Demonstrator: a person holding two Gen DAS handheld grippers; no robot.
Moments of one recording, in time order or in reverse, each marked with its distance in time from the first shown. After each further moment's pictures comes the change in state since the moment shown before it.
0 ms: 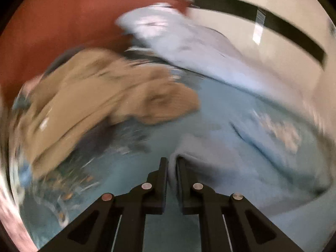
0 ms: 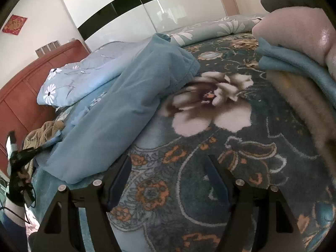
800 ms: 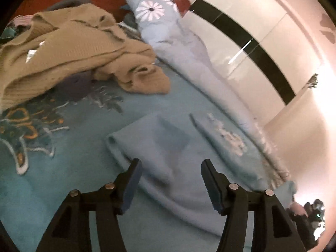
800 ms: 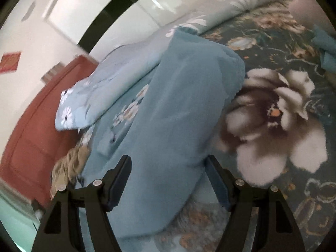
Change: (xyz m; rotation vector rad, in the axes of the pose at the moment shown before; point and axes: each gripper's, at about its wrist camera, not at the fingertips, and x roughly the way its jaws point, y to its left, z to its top) left arm -0.012 0.010 -0.035 -0.162 0.058 -0.457; right arm 0.064 0.023 0.069 0.227 0.070 0.197
